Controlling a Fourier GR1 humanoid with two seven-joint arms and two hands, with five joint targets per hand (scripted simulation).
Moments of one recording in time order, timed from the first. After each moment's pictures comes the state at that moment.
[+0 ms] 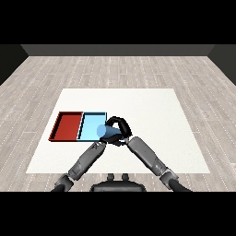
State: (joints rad) left arm -0.46 0.03 -0.53 -1.00 0.23 0.40 -0.40; right arm -0.57 -0.01 0.54 -1.22 -0.25 -0.32 -0.30
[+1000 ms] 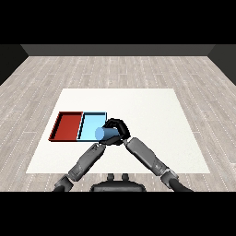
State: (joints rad) left arm -0.44 0.03 -0.53 -1.01 0.25 0.47 -0.41; right arm -0.58 -0.02 0.60 -1.22 -0.31 -0.35 -0.34
